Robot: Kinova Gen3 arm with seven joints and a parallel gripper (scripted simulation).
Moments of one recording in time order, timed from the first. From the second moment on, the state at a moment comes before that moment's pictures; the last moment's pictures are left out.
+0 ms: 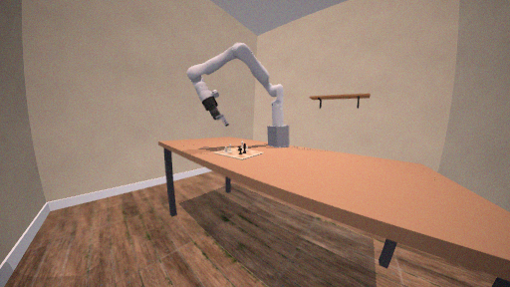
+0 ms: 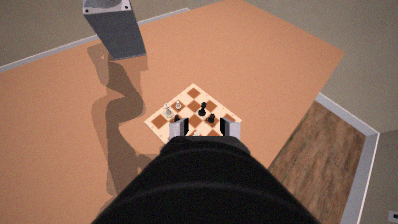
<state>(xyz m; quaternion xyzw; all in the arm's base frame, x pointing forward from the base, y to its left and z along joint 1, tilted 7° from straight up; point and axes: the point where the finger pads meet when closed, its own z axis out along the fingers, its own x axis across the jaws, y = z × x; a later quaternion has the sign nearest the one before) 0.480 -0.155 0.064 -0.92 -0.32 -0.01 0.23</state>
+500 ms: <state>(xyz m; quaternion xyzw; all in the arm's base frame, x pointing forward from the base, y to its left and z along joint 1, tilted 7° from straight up) 0.482 -0.168 0.054 -0.93 -0.28 -0.02 0.25</state>
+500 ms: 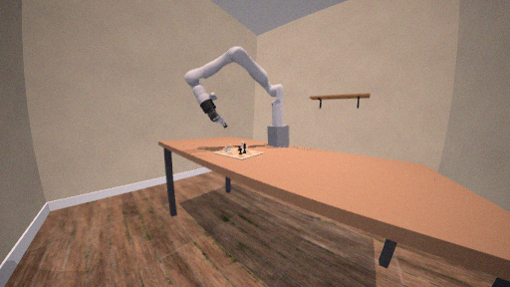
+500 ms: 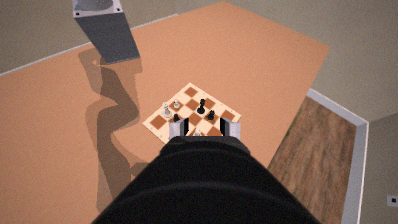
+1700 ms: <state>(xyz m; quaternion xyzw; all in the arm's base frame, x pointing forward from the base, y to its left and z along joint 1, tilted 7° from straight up) 0.476 -0.207 0.027 -0.94 -0.21 -0.03 0.29</state>
